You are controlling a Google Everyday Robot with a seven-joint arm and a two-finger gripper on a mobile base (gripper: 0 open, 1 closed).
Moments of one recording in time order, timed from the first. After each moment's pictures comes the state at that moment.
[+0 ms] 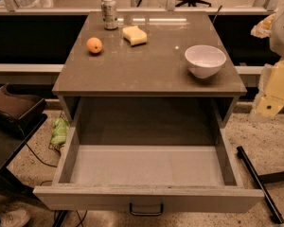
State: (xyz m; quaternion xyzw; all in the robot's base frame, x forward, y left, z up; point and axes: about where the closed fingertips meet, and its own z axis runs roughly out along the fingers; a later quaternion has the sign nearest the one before) arm 0.438 -0.214 0.987 -0.60 0.78 -0.05 0.18
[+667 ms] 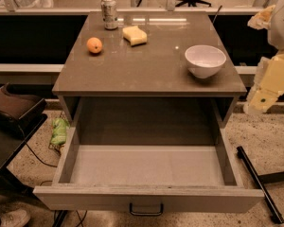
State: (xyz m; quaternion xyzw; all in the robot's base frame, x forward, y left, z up) arm 0.448 -0.205 0.996 -0.60 0.77 -0.05 0.21
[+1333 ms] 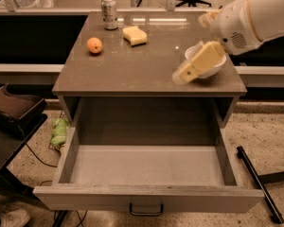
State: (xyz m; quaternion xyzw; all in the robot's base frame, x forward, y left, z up) arm 0.541 -0.111 0.980 -0.53 0.74 0.13 0.40
